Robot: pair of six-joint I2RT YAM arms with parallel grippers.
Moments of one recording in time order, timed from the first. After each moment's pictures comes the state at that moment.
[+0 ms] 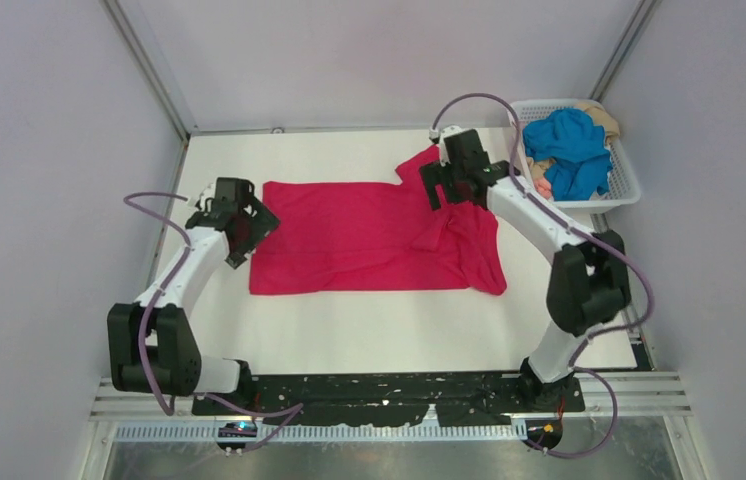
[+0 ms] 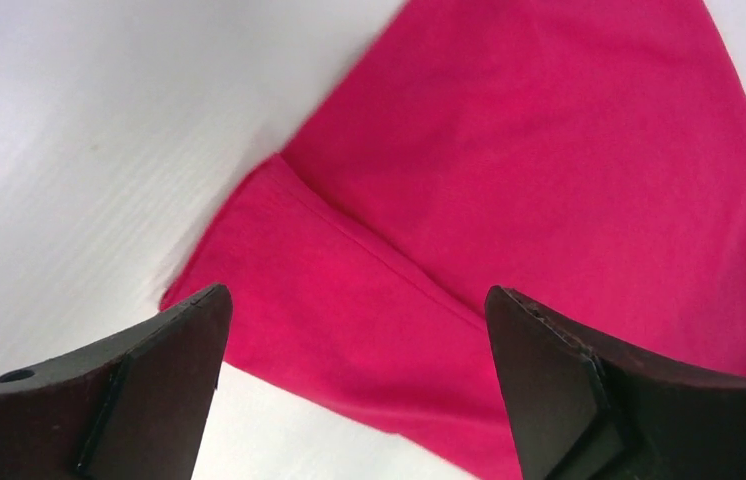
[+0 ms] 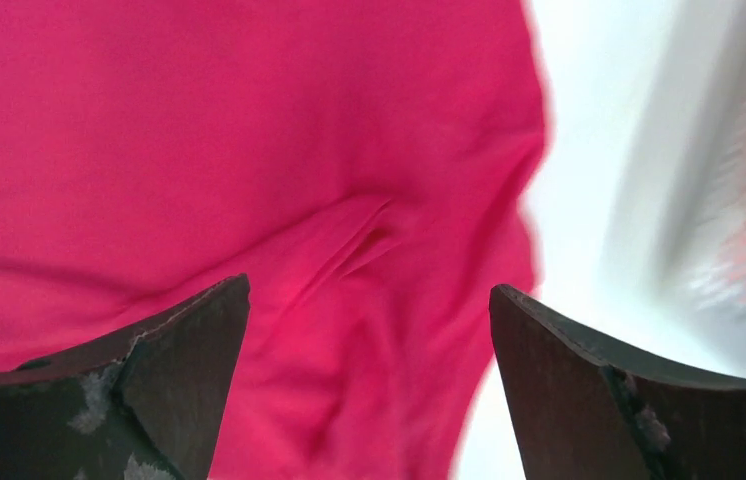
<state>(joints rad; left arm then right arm) -0.08 1.41 1.02 -0.65 -0.26 -0.89 0.40 1.82 1.50 -0.54 0.24 -0.14</state>
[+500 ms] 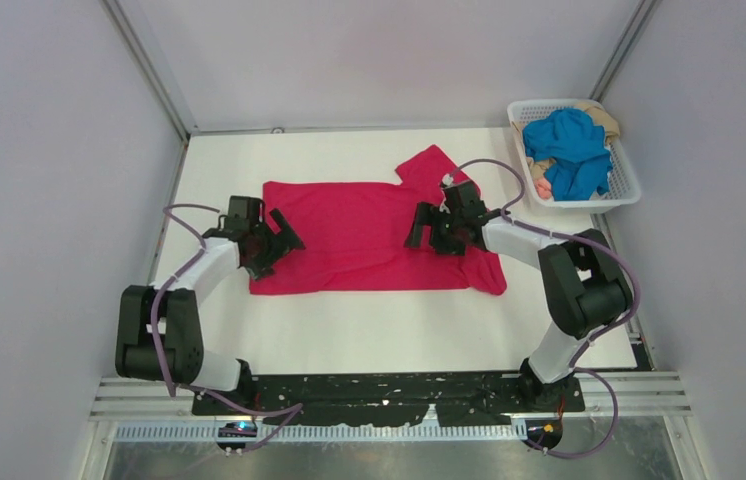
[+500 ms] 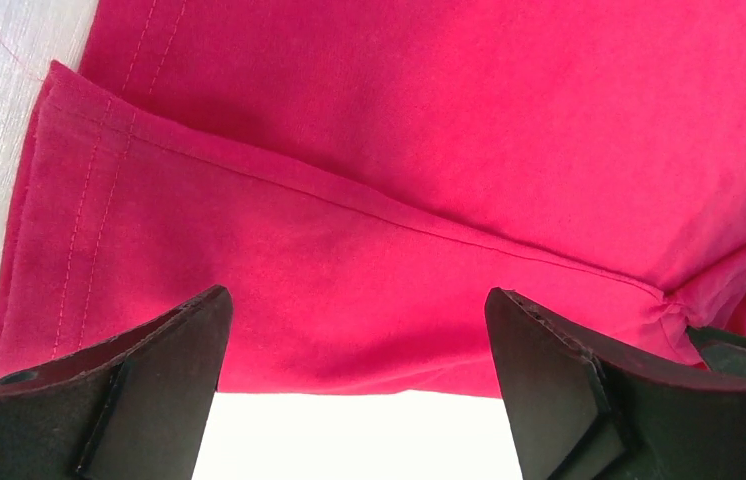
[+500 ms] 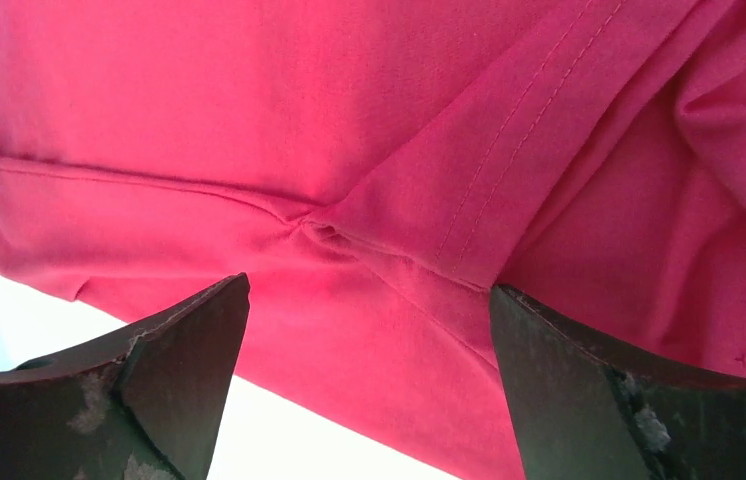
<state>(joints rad) -0.10 1.42 0.81 -0.40 0.11 -0.76 0.40 1.69 0.98 -0.19 -0.22 0.52</state>
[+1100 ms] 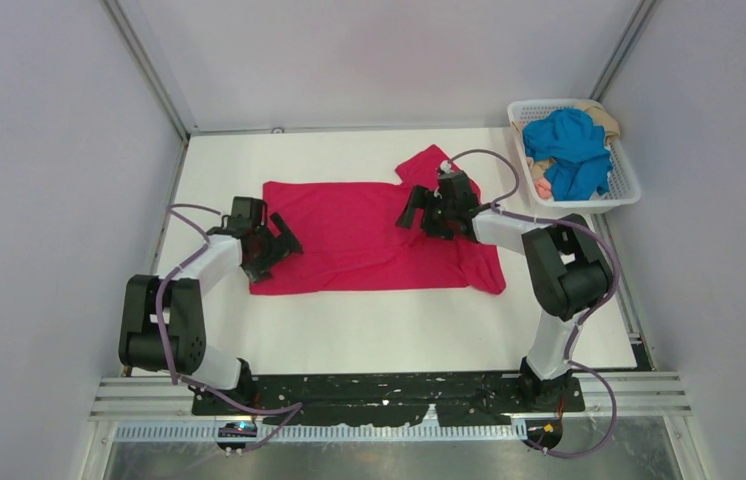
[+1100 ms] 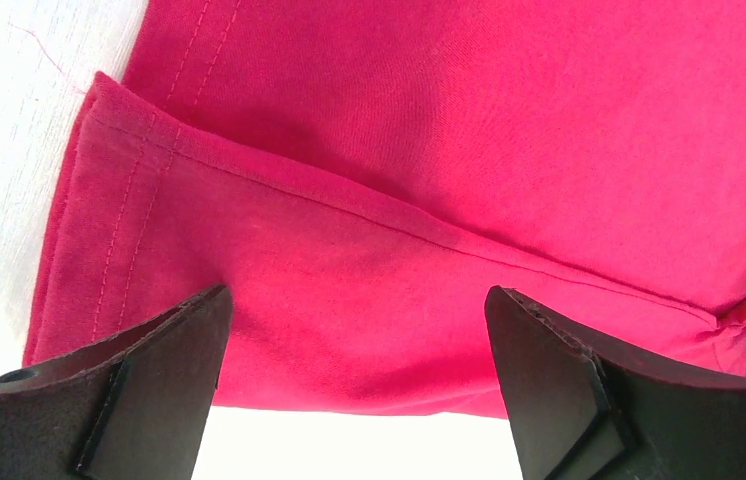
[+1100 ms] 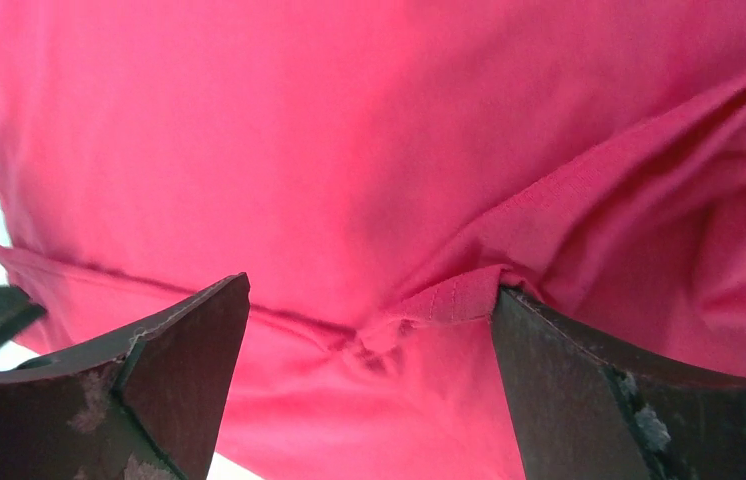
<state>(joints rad) -0.10 1.48 0.82 -0.40 0.07 -0.75 0.40 1.81 1.04 -0.03 -0.19 0.61</state>
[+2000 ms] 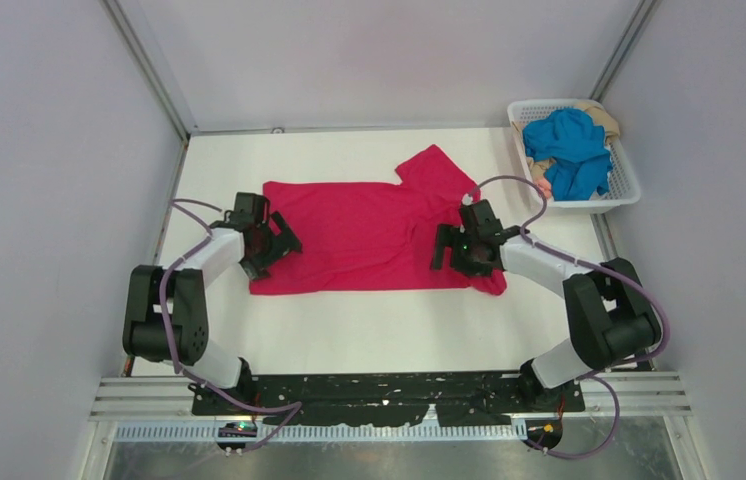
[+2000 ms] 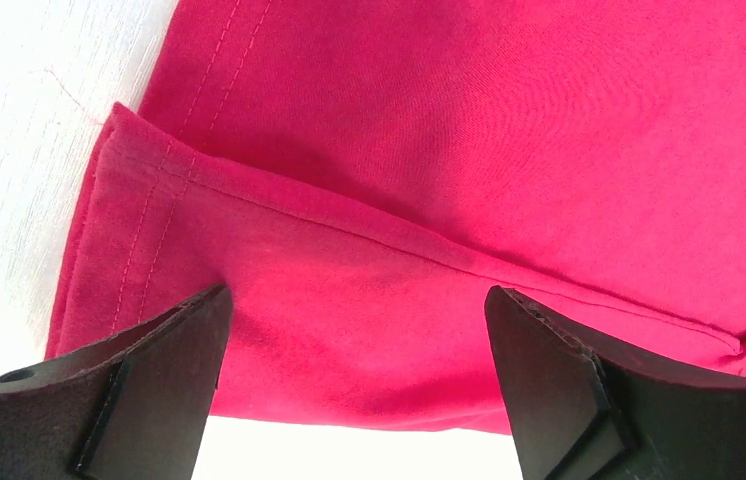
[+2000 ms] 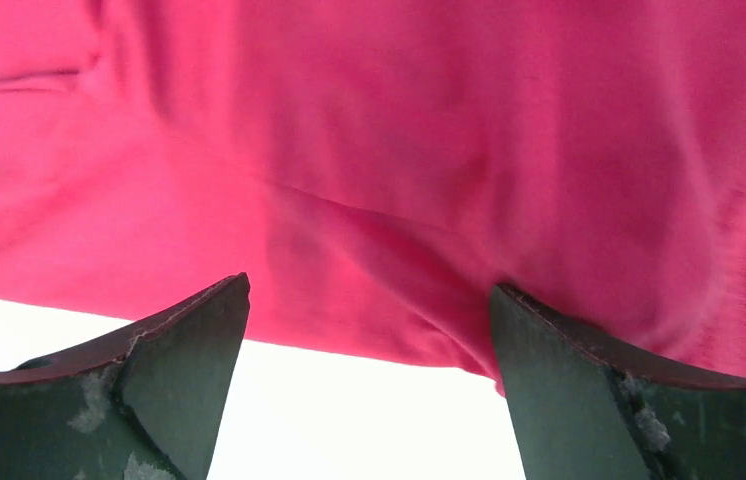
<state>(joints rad) -0.10 1.54 0.86 -0.44 0.03 -0.73 0.39 1.52 0.82 -0.31 -0.07 0.51</state>
